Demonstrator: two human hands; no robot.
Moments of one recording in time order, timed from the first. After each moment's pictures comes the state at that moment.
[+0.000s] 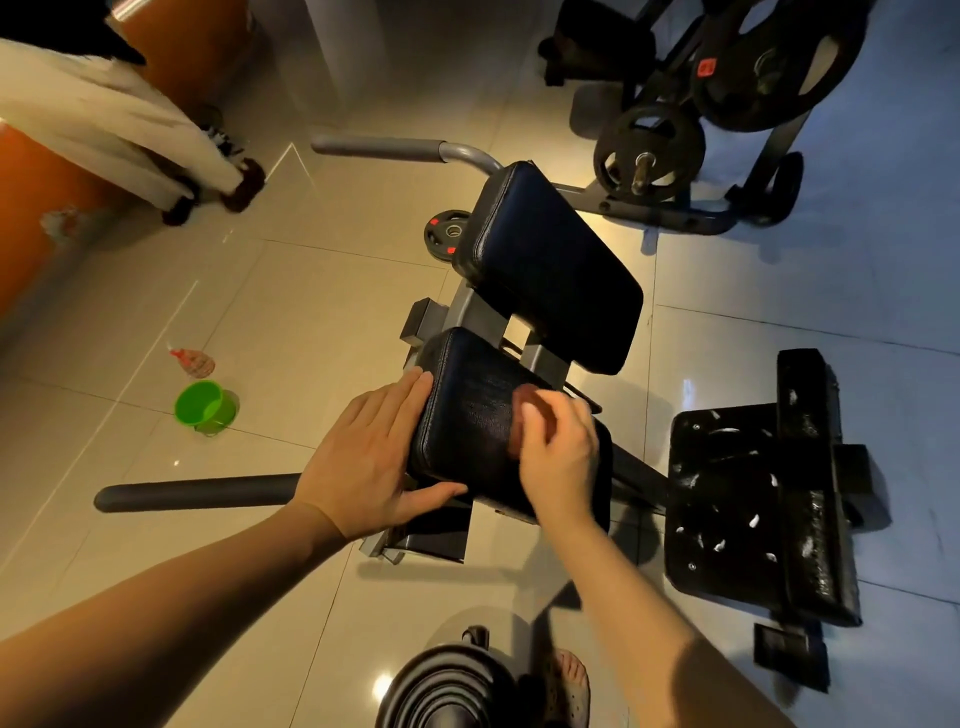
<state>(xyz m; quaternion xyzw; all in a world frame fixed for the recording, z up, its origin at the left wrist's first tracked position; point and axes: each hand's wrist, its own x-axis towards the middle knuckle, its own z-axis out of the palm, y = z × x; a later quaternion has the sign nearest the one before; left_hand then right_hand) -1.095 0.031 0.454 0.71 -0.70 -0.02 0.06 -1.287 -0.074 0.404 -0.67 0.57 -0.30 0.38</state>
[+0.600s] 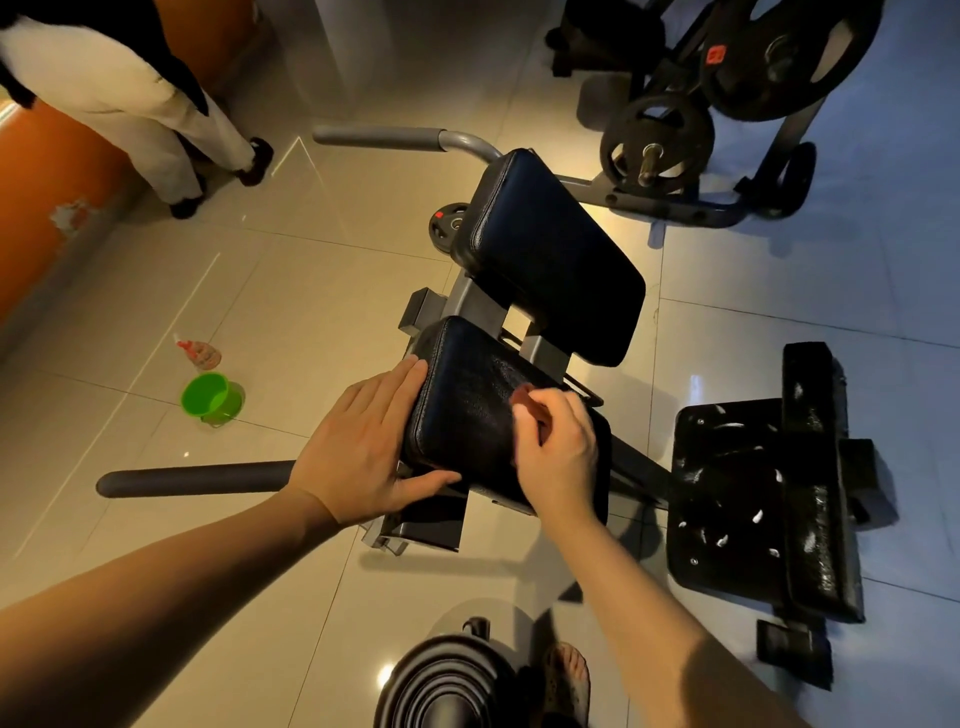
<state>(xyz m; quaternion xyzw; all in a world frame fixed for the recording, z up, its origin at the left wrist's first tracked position) -1.096 0.031 0.454 0.71 -0.70 -0.03 0.07 -1.298 -0.071 0.395 -0.69 0.53 -0.32 0.37</state>
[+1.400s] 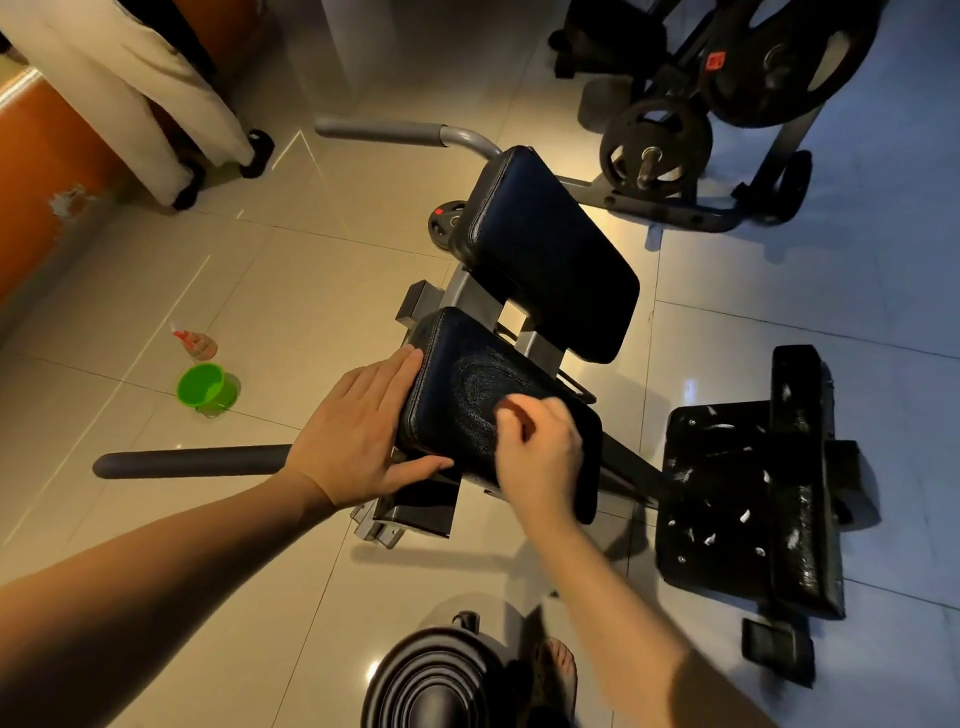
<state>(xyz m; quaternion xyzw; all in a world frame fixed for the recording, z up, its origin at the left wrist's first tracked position) -1.096 0.032 0.454 0.72 -0.70 -0.02 0.04 -1.292 -0.050 0.422 -0.67 0.56 -0.28 0.41</state>
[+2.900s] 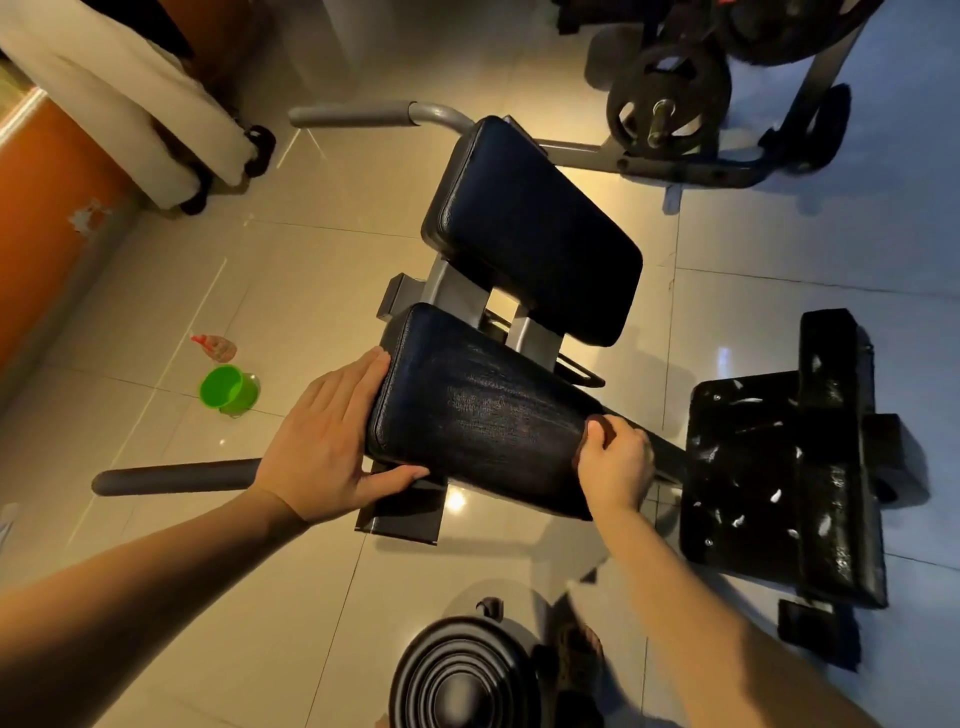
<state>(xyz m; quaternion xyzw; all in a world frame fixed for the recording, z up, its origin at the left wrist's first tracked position) -1.097 0.030 0.452 0.72 -0.69 -0.03 0.07 -1.362 -0.107 0.336 -0.56 0.72 -0.17 0.38</state>
